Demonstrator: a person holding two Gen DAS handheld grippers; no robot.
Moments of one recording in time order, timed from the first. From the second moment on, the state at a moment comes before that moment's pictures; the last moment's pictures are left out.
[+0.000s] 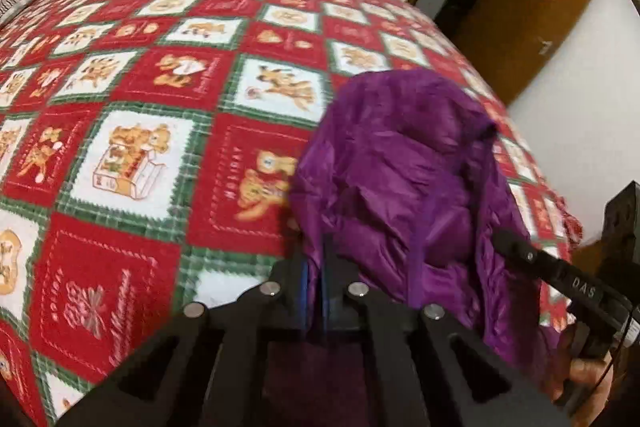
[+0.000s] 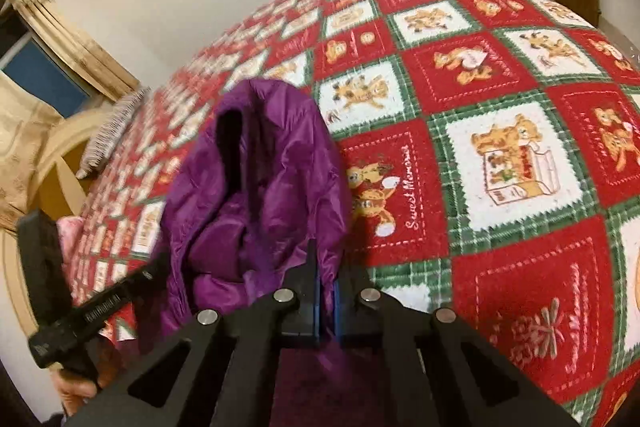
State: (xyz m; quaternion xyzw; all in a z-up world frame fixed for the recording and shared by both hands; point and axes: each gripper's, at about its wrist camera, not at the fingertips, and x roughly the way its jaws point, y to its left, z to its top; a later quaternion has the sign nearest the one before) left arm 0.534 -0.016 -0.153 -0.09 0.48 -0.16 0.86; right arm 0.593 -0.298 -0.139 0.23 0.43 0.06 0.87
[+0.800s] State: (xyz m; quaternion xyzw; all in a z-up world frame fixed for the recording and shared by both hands) left arm 0.290 0.044 -0.129 -0.06 0.31 -0.15 0.94; right arm 0.296 -0.237 -0.136 0.04 0.40 0.04 0.91
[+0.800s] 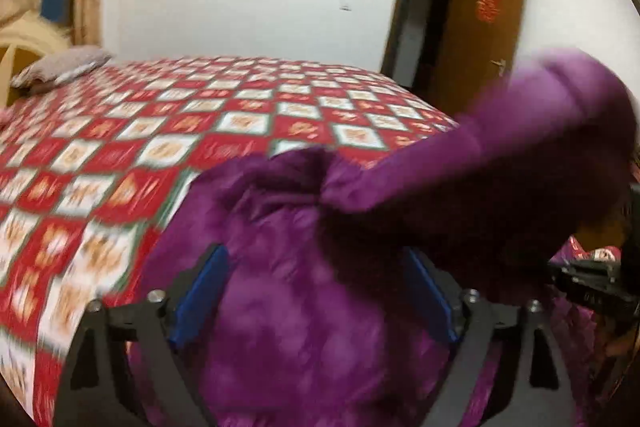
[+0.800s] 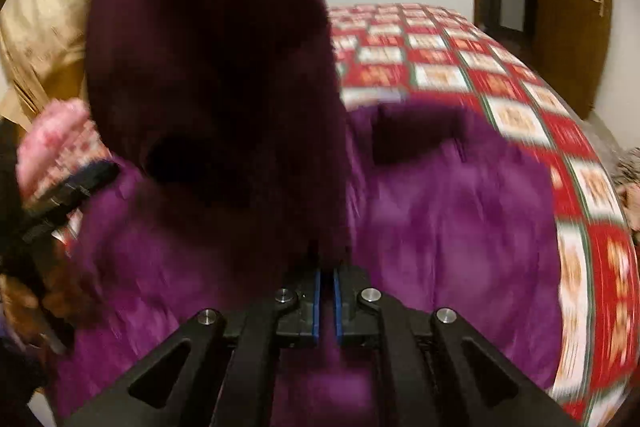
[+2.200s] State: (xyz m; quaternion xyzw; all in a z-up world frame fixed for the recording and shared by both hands) left arm 0.268 -0.018 -0.142 0.02 0.39 -0.13 0.91; right arm 0.272 -0.228 -0.140 0.13 0.39 0.01 0.91
